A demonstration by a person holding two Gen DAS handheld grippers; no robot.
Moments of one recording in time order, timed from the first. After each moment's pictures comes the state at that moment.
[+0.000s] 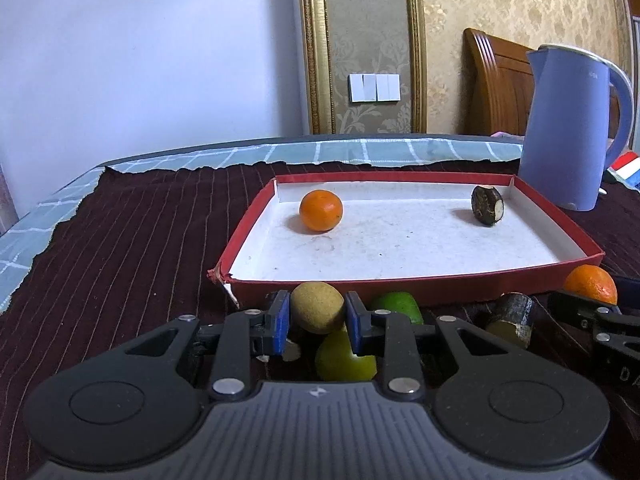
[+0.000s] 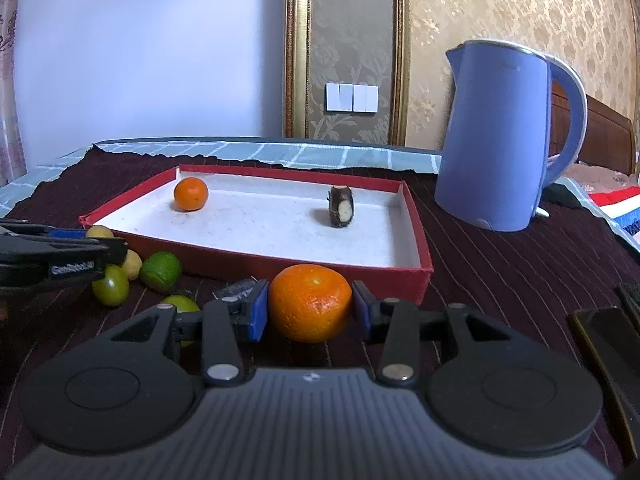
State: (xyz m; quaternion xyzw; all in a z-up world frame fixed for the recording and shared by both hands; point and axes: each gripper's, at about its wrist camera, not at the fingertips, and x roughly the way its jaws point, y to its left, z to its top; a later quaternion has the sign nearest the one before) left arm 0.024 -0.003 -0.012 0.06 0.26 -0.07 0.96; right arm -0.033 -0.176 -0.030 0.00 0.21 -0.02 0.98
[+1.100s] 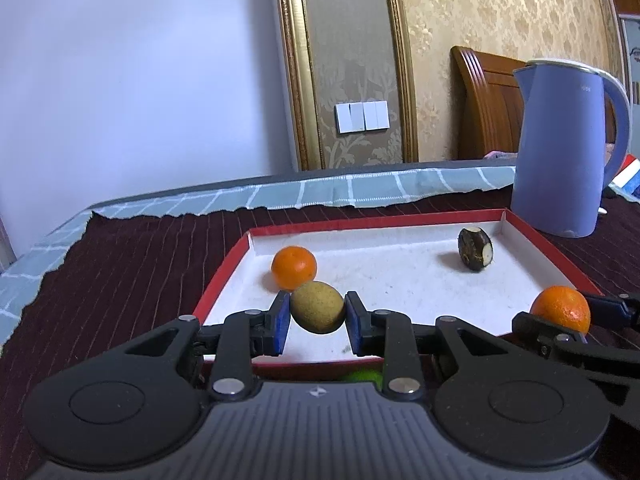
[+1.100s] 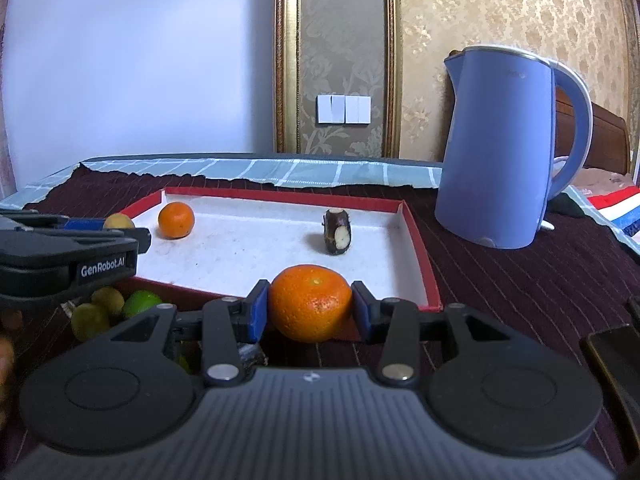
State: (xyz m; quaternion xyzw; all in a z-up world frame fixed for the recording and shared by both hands) left arm 0.048 -0.040 0.003 0.08 0.21 -0.07 0.97; right arm -0.004 -0.178 -0.027 0.01 0.19 -0.04 0.98
